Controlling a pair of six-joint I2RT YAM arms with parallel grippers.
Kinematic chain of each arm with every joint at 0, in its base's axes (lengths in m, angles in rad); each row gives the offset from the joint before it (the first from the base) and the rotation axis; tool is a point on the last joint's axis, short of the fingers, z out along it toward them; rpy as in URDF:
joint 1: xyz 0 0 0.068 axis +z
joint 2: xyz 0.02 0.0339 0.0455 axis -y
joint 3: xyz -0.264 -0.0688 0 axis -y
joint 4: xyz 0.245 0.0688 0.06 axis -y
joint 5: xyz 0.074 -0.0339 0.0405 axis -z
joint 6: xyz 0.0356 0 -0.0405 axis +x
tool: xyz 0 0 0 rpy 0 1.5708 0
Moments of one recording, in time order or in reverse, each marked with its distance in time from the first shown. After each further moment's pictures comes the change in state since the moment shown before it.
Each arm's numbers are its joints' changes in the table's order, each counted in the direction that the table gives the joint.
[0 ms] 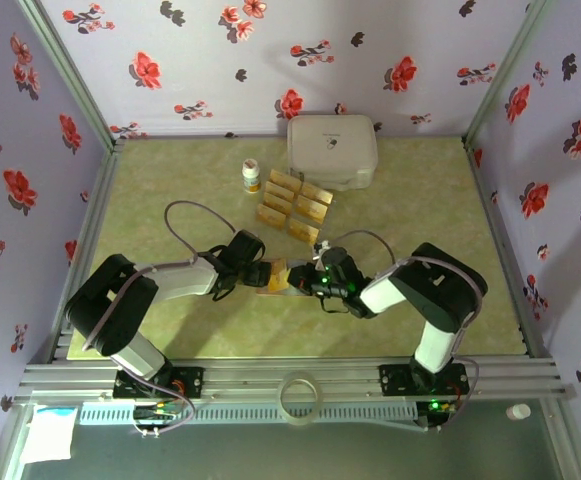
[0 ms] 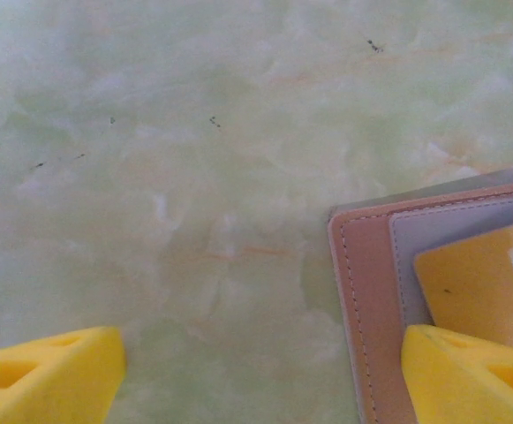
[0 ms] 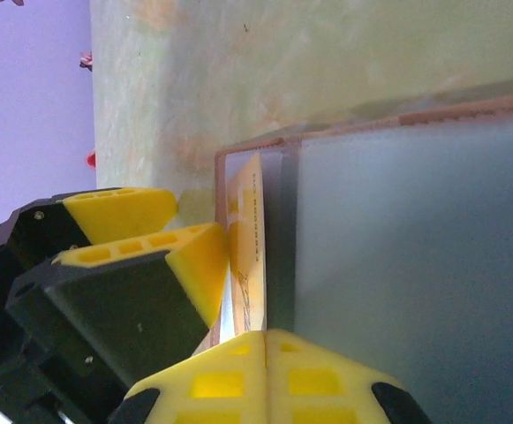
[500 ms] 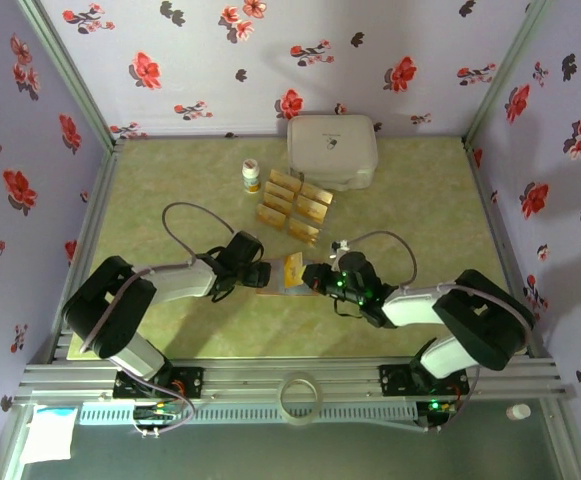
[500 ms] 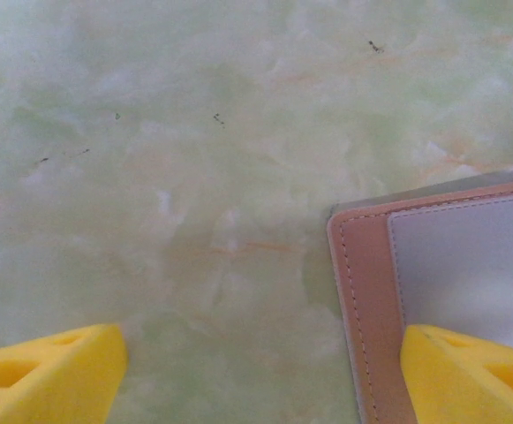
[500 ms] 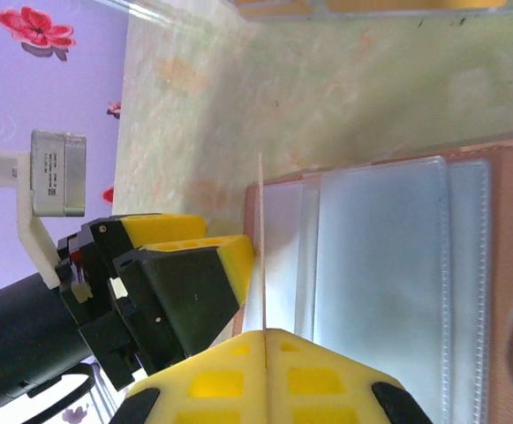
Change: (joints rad) left arm 0.000 0.018 -0.021 0.018 0.000 -0.011; right arm -0.010 0.293 -0.120 -0.116 0.139 -0.055
